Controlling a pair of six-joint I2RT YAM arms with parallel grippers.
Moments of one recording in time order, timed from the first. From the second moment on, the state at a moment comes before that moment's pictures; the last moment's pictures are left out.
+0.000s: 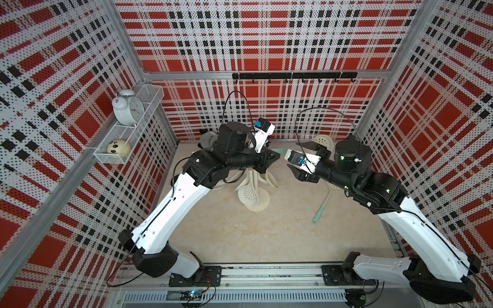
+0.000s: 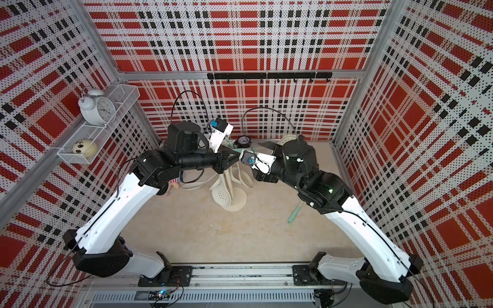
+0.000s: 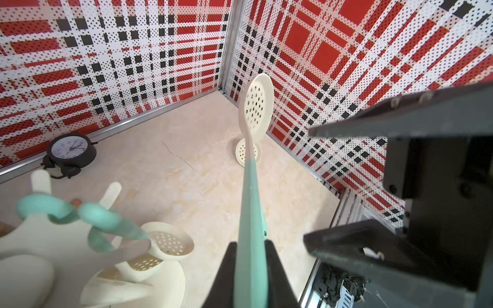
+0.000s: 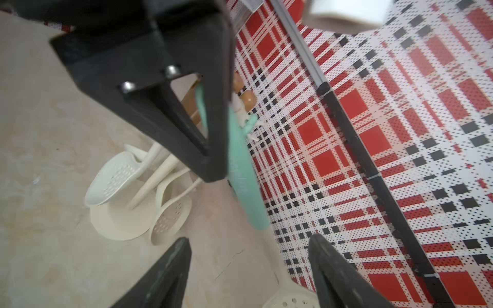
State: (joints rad) left arm -0.73 1.47 1.90 -0.86 0.29 -0.21; right arm 0.82 1.20 1.61 -0.72 0.14 -0.82
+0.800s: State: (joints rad) left arm -0.73 1.45 1.89 -0.90 0.44 -0.15; right arm 0.87 1.16 1.47 -0.59 0.30 -0.91
